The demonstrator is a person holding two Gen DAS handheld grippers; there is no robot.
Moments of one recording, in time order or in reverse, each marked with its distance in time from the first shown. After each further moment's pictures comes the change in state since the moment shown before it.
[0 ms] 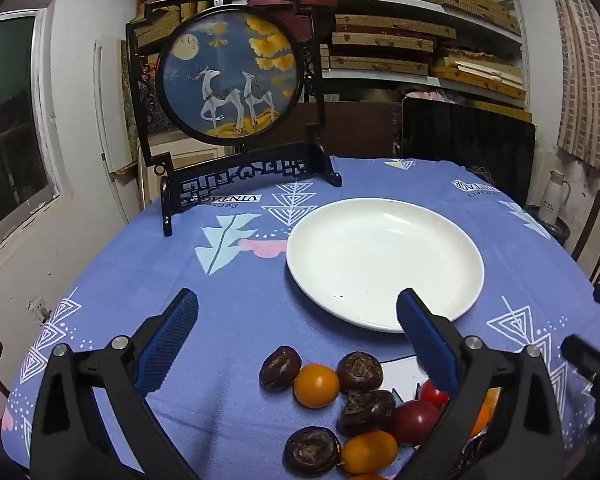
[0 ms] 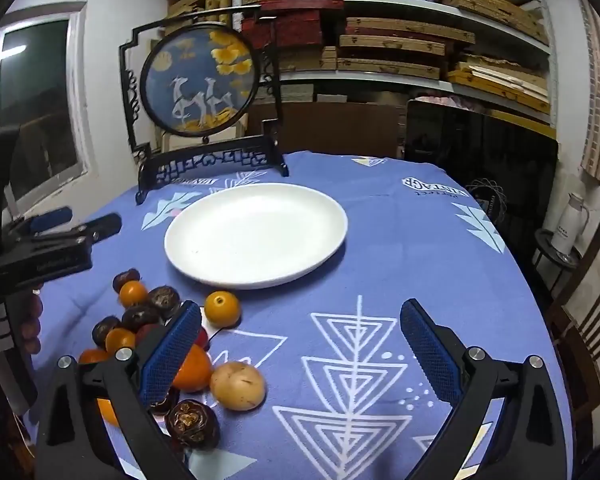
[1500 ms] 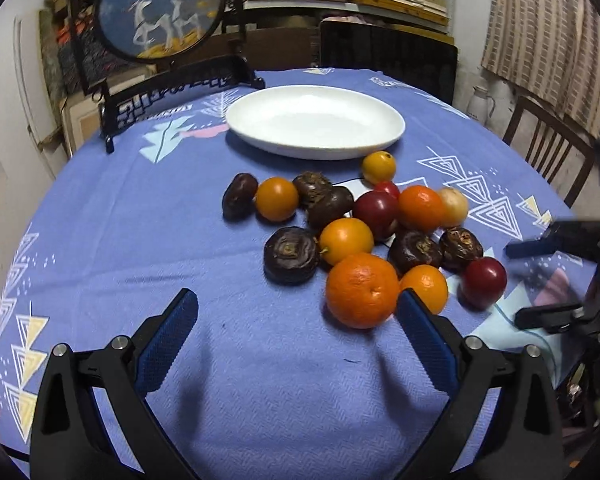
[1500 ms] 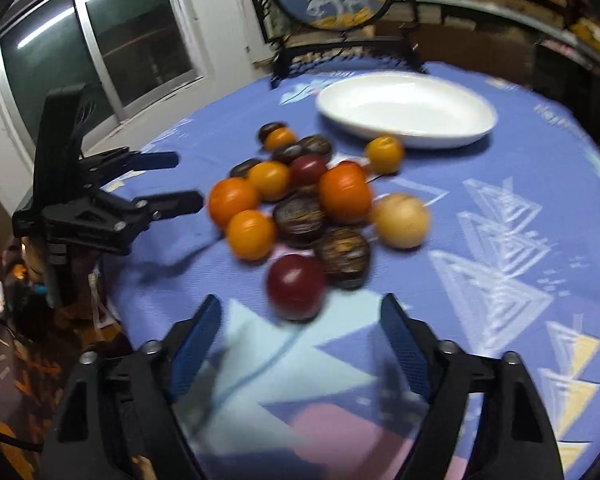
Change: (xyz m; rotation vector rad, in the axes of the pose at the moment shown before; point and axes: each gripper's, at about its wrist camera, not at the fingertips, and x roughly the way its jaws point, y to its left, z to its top) left arm -0.042 0.025 -0.099 0.160 0.258 -0.287; right arm -0.014 0.052 -0.070 -0.105 0.372 0.474
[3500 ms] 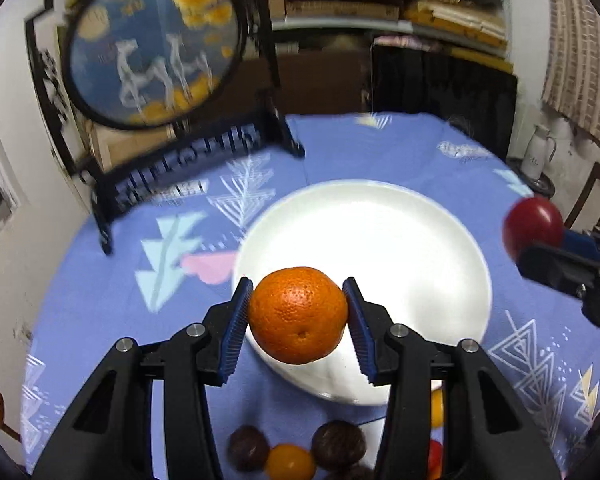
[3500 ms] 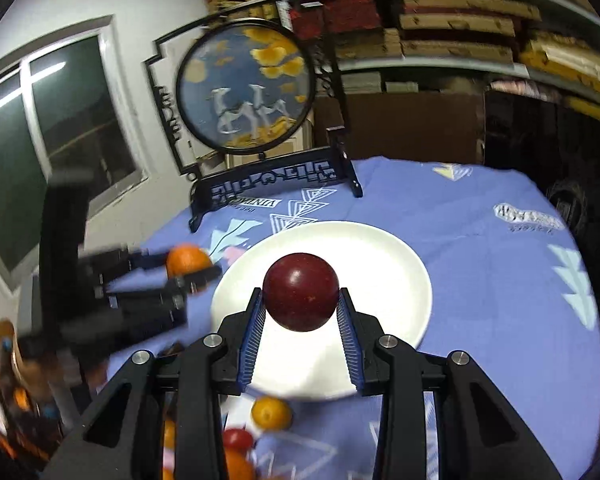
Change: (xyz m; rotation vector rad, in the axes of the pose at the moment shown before) left arm 0.109 0.005 0.194 -0.075 -0.021 0.166; right arm 0.000 -0.111 0.188 0.124 -0.307 -0.151
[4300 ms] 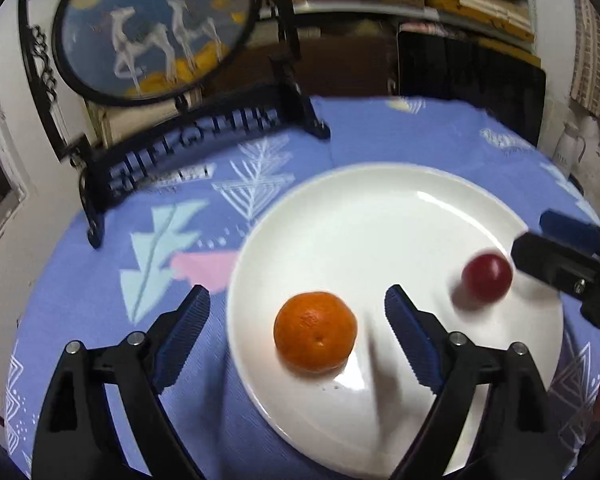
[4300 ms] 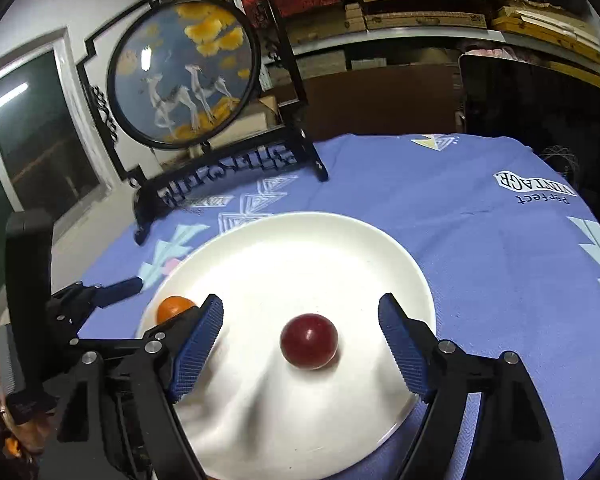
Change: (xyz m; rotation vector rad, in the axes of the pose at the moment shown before) left arm 0.056 0.005 -0.002 -0.017 -0.015 0.077; right arm 0.069 -0.032 -0.004 0.076 0.001 -0.048
